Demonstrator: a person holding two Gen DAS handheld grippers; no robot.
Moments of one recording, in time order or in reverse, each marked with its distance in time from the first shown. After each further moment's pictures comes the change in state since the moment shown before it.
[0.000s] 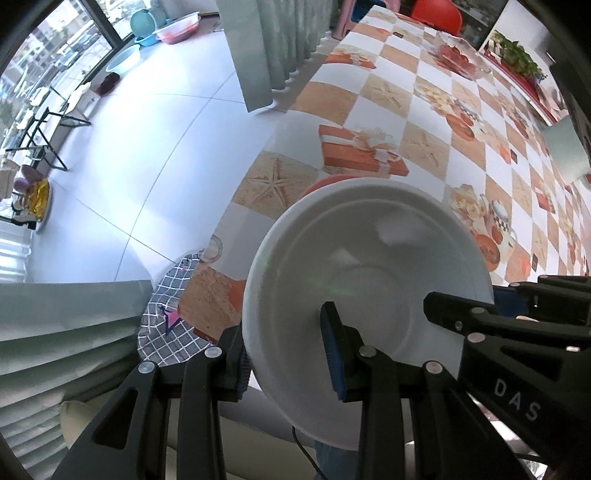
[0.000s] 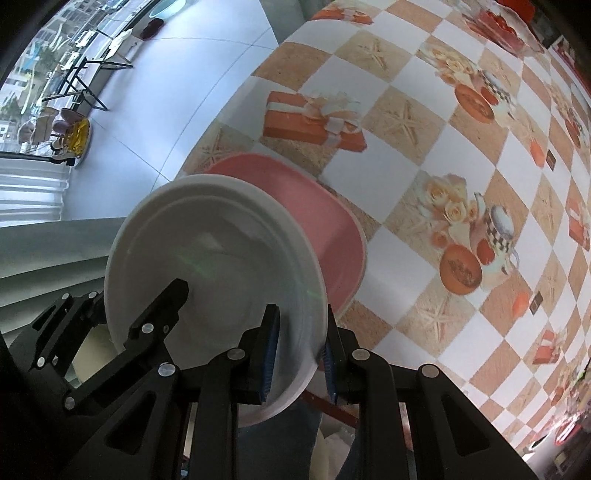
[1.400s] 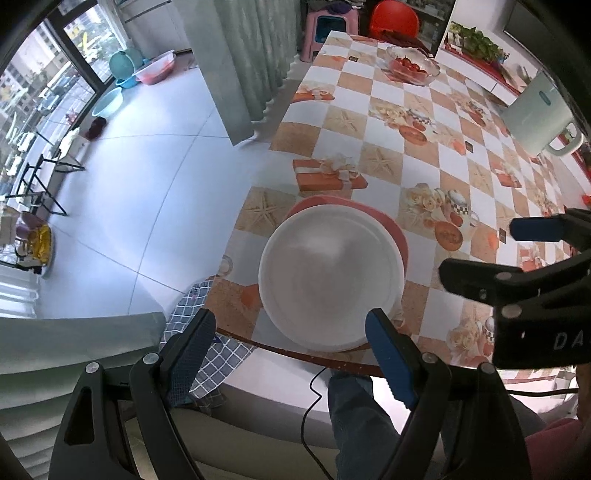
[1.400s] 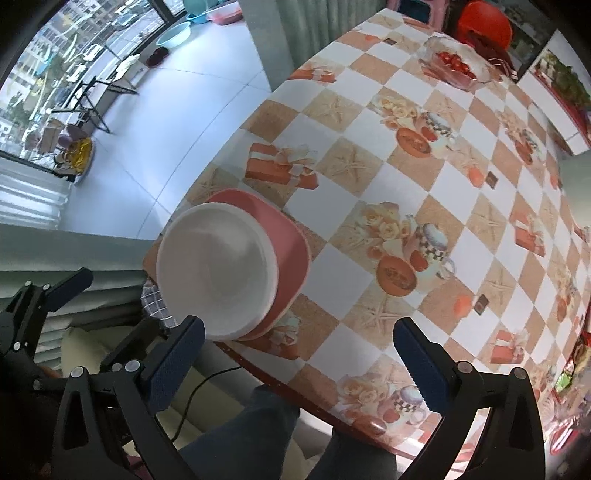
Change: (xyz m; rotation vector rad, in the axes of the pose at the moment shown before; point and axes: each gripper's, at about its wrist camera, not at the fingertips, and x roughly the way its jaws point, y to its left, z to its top) left arm -0.067 -0.008 -0.018 0.136 -0.093 -0.001; right arm -0.080 -0.029 -0.039 -0.005 -0.160 -0.075
